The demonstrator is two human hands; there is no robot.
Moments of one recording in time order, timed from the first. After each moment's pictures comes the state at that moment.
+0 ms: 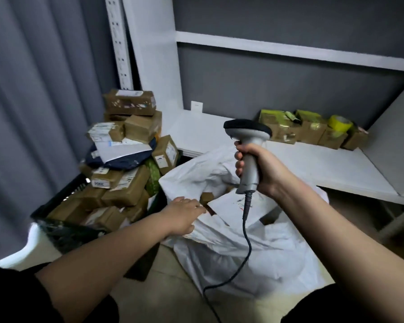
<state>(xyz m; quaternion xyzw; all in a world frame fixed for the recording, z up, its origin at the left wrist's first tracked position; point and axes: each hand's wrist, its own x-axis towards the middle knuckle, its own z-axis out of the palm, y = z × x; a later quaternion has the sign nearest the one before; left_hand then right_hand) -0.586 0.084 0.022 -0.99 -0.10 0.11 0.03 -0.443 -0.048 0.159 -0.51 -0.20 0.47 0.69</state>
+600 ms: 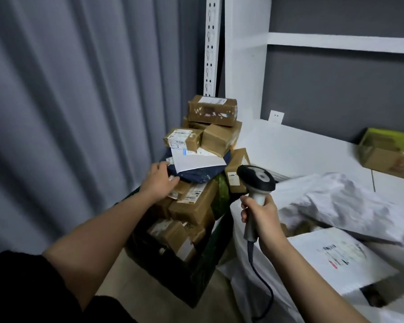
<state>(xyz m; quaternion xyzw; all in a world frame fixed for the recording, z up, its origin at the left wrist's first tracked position) -0.696 0.306 0.028 -0.77 -0.58 -0.16 -0.20 -0.515 0.111 0.041 -0.60 -0.28 0.36 0.65</state>
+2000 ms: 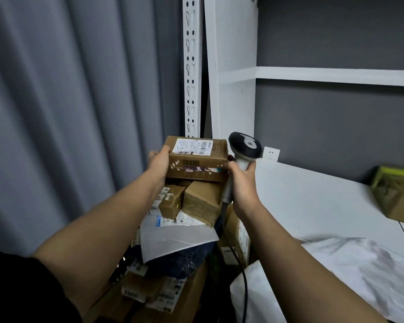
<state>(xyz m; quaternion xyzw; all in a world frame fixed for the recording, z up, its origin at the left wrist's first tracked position) -0.543 0.515 0.103 -0.48 -0.50 -0.45 -0.57 -0.411 0.380 0.096 -0.51 -0.29 0.31 0.75</state>
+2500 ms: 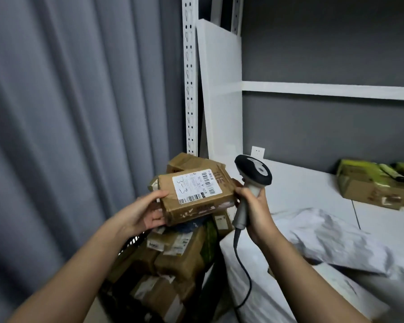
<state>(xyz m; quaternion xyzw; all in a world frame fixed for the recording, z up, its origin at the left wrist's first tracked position) -0.688 0.307 0.121 -0.46 -0.38 -0.27 -0.76 -0.467 0.186 0.114 -0.44 -0.28 0.37 0.77</state>
